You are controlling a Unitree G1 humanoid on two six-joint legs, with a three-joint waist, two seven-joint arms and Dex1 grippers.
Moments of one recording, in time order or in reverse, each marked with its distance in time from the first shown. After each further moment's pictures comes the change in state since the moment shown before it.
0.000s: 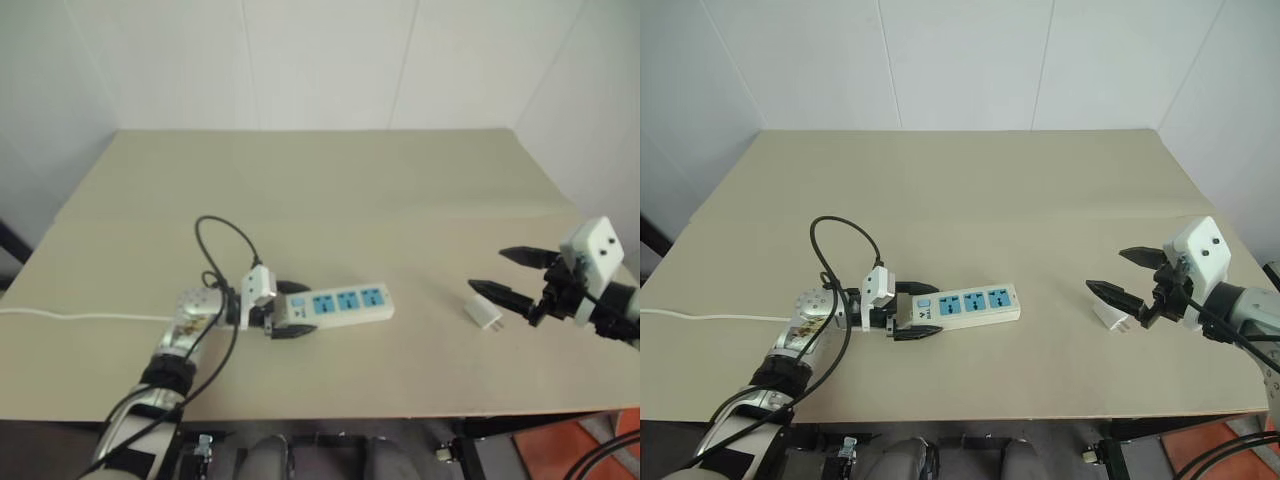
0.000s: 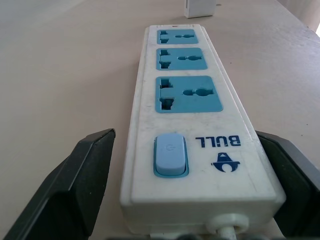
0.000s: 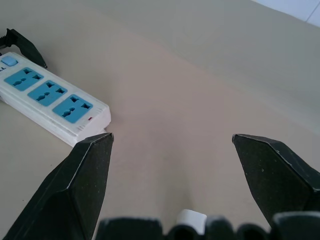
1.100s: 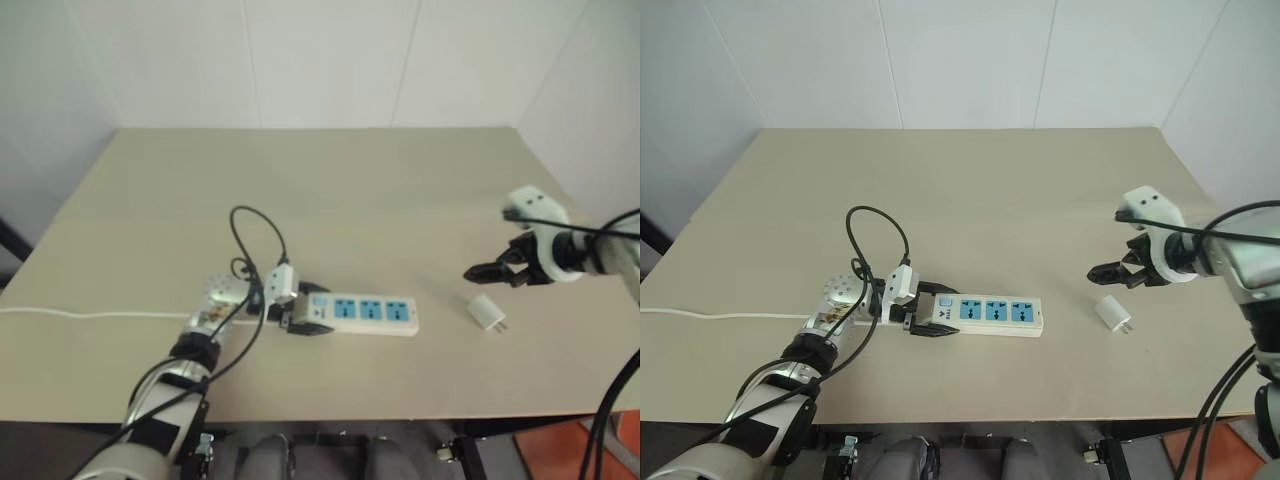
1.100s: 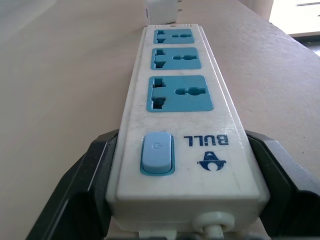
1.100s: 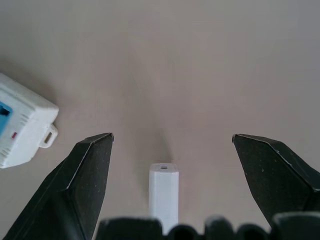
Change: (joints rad) left arm -0.168 -0.098 -0.045 0.257 0.060 -0.187 -0.122; right arm -0.776 -0.181 0.769 0.390 -0.162 0.695 -0.002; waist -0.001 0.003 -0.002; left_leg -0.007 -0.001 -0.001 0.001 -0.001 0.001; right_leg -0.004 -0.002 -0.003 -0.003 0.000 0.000
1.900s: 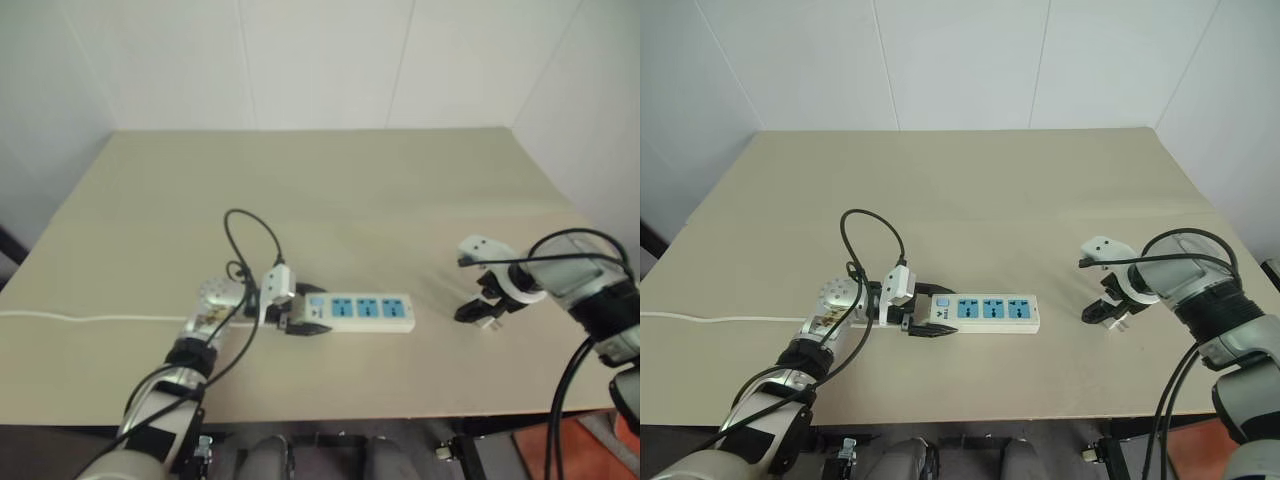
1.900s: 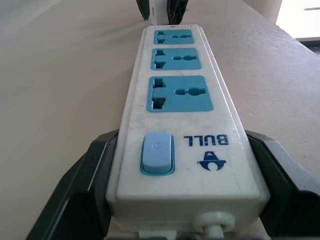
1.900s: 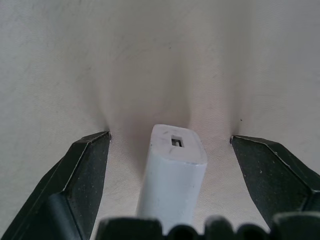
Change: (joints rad) left arm 0.045 0.014 0.004 -0.075 0.002 0.068 0.030; right arm -0.070 0.140 0.306 0.242 -0.324 -0.186 0.265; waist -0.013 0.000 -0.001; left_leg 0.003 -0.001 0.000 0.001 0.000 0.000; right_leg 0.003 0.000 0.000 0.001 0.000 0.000
